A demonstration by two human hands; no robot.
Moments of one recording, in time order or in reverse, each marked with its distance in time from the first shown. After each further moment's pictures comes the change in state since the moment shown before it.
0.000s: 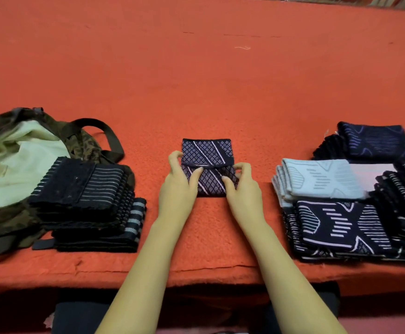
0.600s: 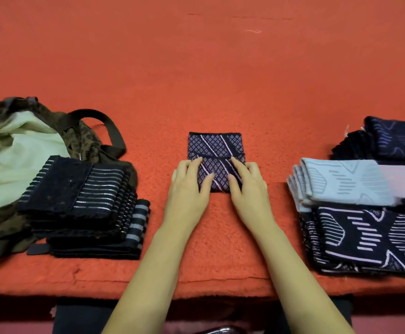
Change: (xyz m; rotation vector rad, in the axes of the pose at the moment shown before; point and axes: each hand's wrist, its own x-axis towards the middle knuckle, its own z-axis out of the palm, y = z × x) left_hand 0.003 -0.018 0.011 0.082 -0.045 0.115; right_hand 0.012 0.012 0.017 -0.093 -0.070 -0.113
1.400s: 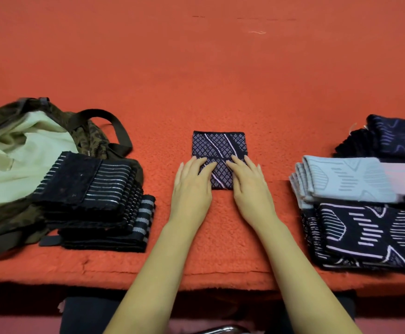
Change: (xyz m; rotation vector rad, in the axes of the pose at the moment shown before) left_hand -0.002 -0.004 0.007 0.256 0.002 0.117; right_hand 0.004 0.007 0.002 -0.152 -0.080 -0.133
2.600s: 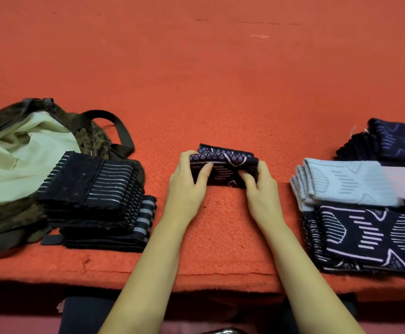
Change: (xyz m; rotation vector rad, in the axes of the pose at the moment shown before) left_hand 0.003 -0.001 -0.021 -0.510 0.066 -0.183; right_hand -0.005 -0.002 -0.013 0.521 0.190 0.141
